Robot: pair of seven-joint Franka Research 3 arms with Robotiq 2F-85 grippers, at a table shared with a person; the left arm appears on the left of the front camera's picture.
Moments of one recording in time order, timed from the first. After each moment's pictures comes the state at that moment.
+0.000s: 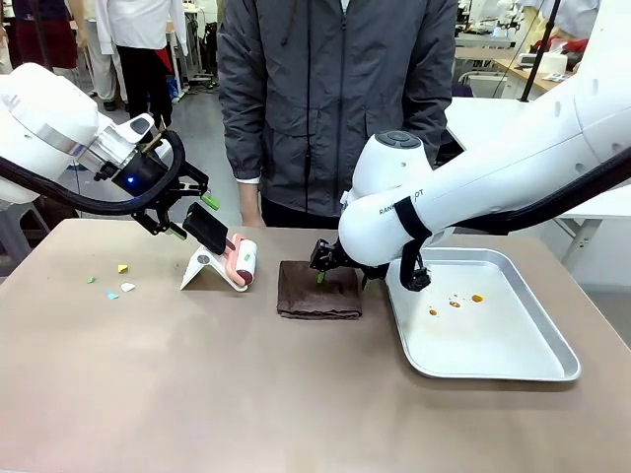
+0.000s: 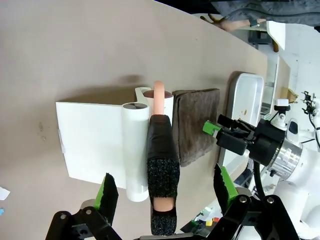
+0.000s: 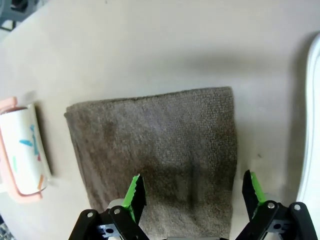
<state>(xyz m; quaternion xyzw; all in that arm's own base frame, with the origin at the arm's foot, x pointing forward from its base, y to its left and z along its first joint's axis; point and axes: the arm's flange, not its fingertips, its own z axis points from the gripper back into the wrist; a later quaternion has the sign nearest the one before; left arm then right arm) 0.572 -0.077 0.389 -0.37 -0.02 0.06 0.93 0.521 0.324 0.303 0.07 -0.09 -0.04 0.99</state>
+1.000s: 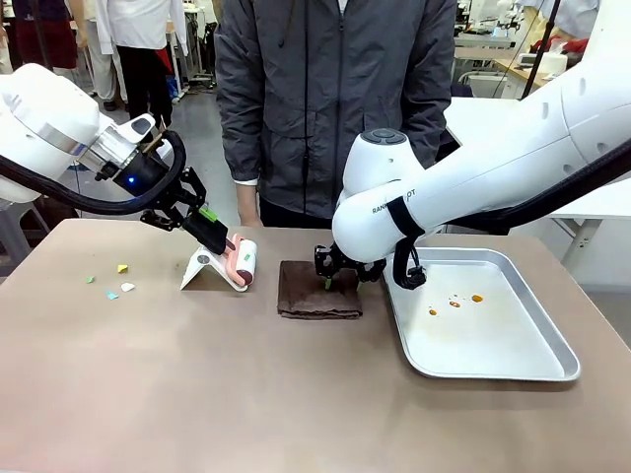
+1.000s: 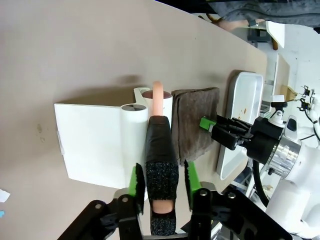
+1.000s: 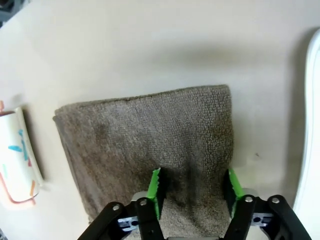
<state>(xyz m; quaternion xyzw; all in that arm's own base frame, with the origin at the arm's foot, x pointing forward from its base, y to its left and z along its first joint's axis) 0.574 -0.077 0.388 -0.37 -0.01 0.05 0.93 0.526 0.332 0.301 0.04 -0.07 -0.04 1.00</state>
